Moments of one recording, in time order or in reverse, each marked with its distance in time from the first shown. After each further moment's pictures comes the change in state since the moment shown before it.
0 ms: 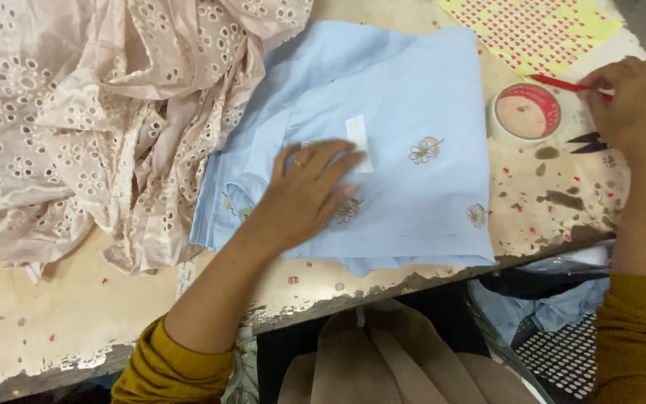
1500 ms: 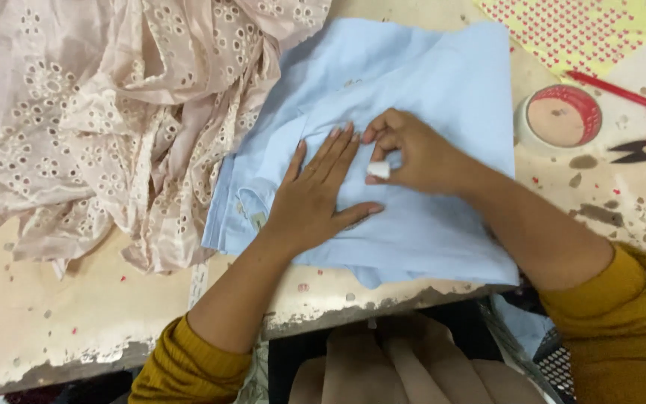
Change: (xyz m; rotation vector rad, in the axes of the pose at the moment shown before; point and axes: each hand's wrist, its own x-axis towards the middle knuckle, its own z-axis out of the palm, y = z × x) left_hand 0.005 0.001 0.008 -0.046 -0.190 -0.307; right_hand 0.080 -0.355 -0.065 1.055 -0.420 -0.345
